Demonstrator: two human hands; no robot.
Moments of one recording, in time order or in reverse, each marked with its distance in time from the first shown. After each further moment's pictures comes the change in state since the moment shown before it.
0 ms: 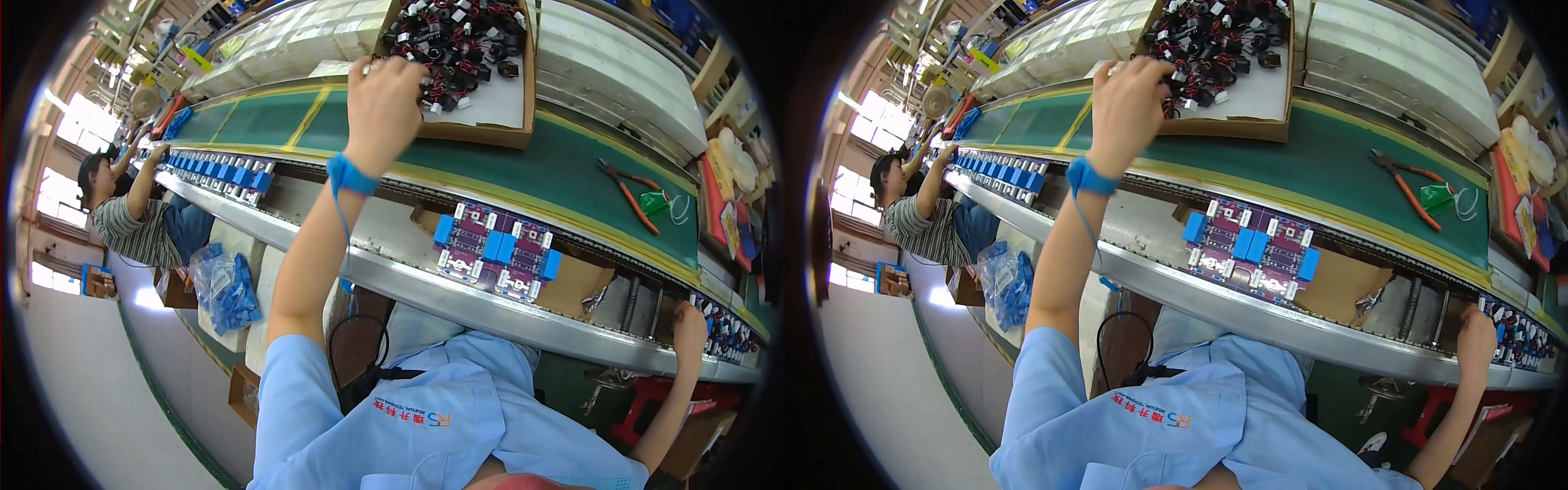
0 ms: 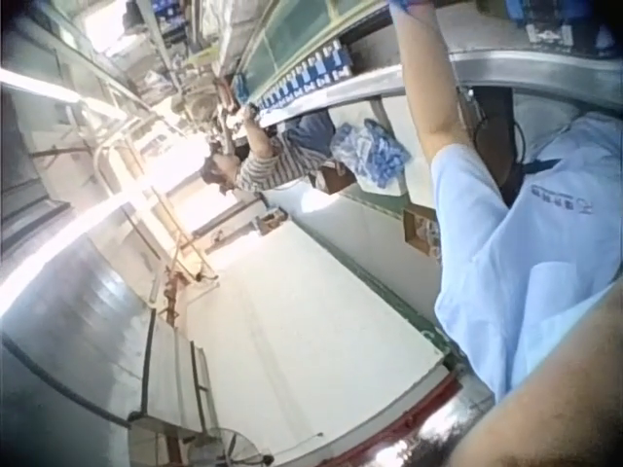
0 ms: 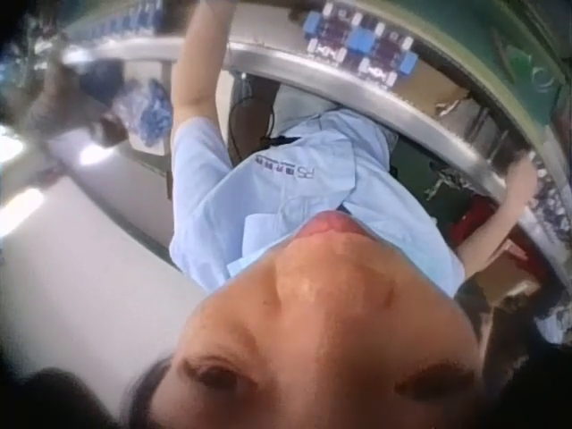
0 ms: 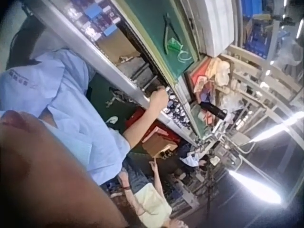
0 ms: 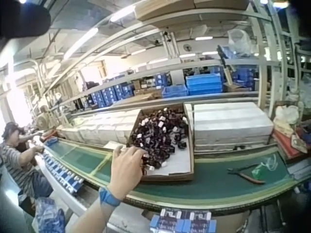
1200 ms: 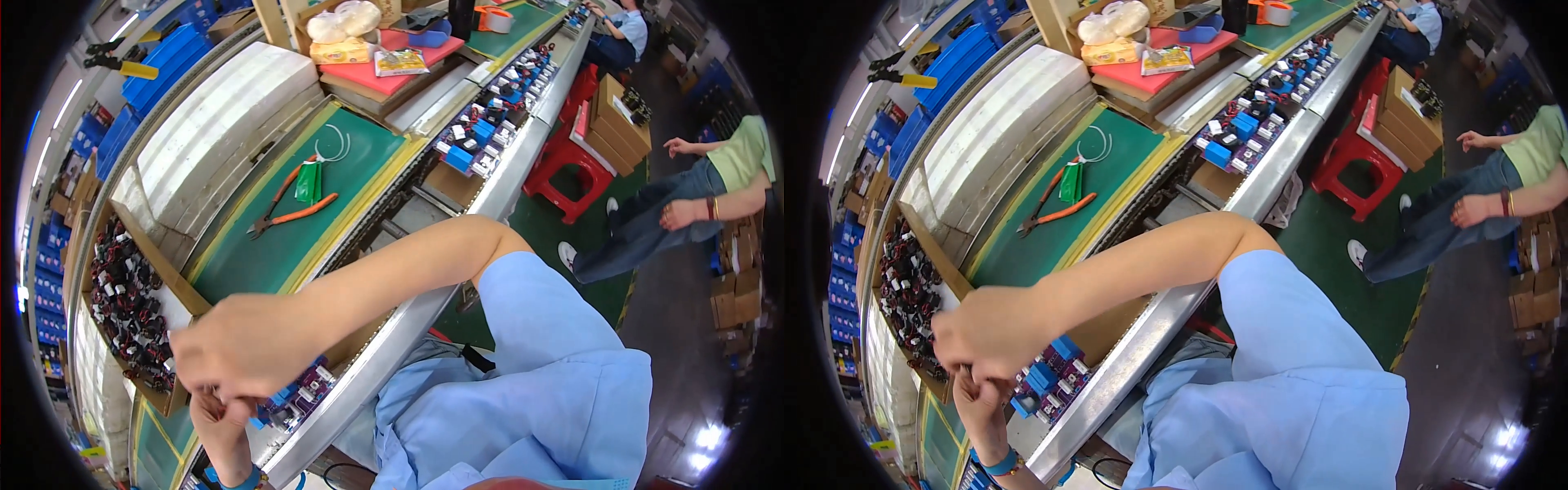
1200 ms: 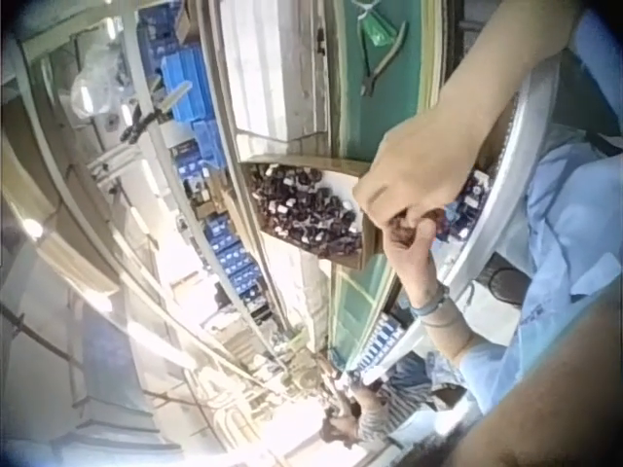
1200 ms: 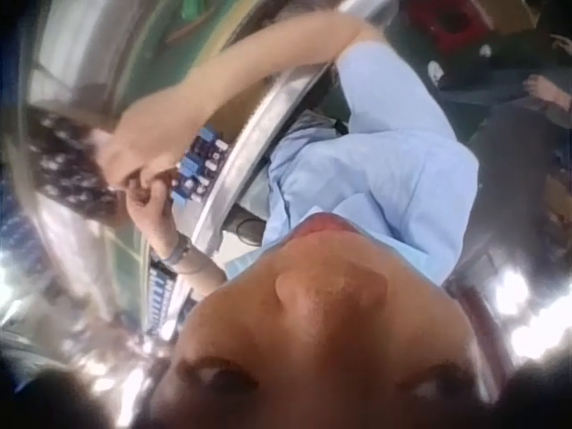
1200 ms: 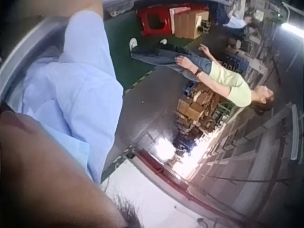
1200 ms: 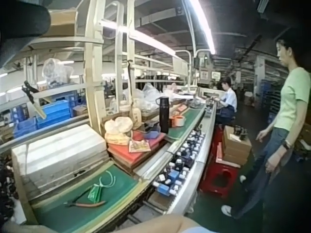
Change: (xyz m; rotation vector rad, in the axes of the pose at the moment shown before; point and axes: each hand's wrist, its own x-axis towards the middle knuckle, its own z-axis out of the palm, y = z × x) left_hand -0.011 0.118 -0.082 -1.663 -0.808 -0.523; right_hand 0.046 -0.249 -0.110 1.157 0.592 -1.108
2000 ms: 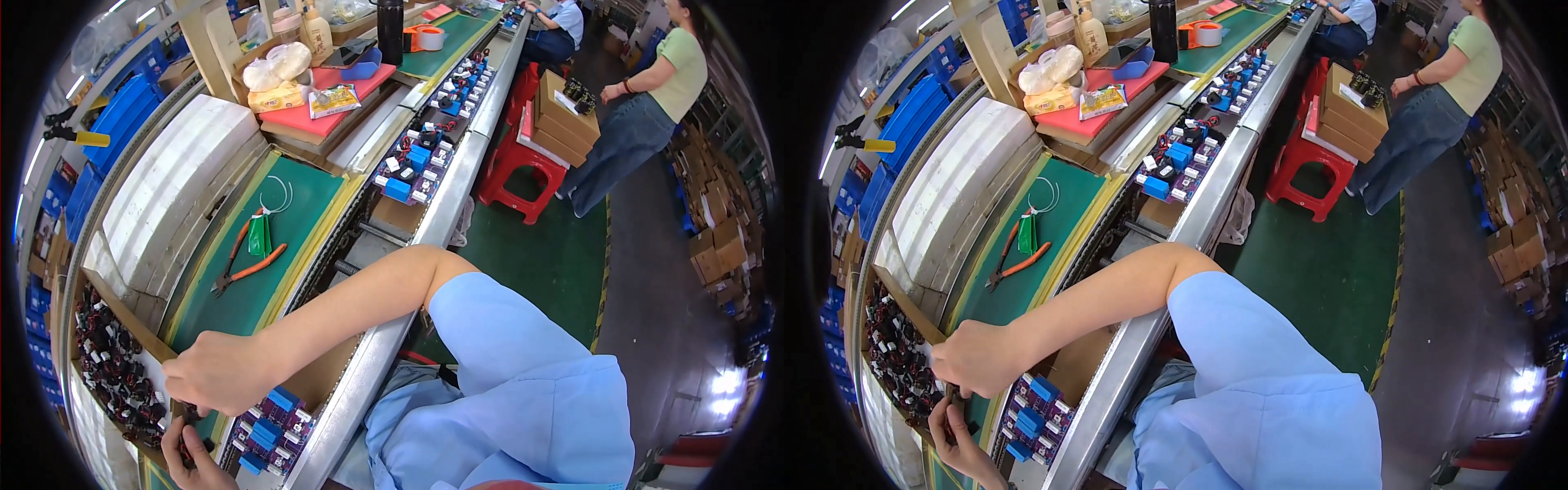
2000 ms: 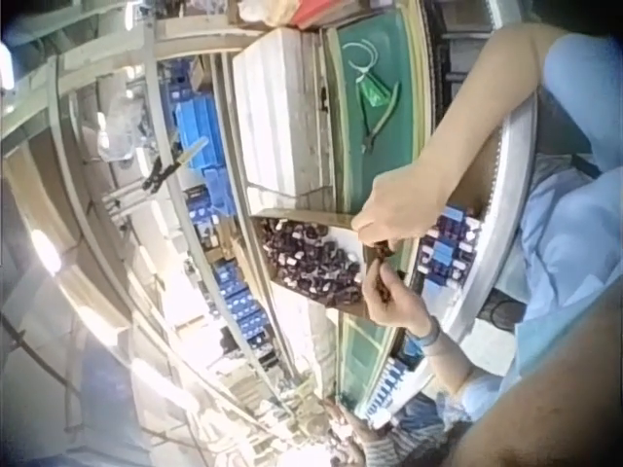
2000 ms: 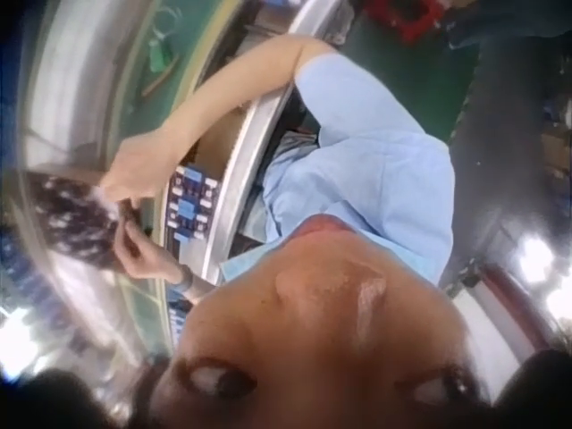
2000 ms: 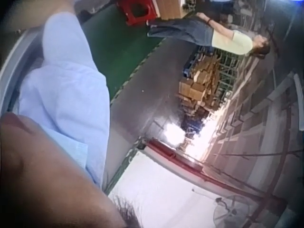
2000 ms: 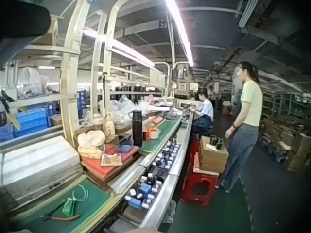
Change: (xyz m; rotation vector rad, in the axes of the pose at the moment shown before) left_hand 0.029 -0.036 -0.032 0.780 0.347 0.527; right_hand -0.013 0.024 -0.001 -0.392 0.017 0.108
